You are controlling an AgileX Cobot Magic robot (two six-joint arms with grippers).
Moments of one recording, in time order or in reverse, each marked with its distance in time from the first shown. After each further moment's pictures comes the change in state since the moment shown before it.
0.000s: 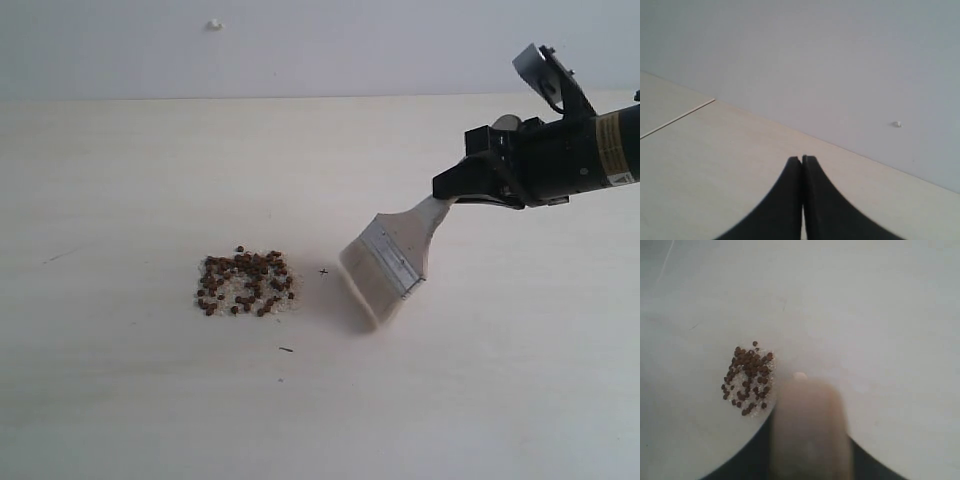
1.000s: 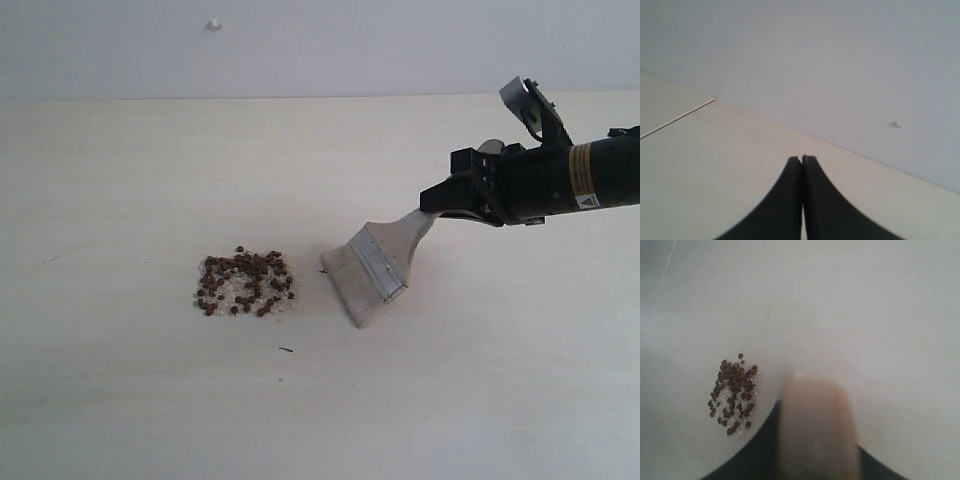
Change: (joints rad) left arm 0.000 0.000 0.000 0.000 0.000 0.000; right arm 0.000 0.151 0.000 0.187 -0.005 -0.181
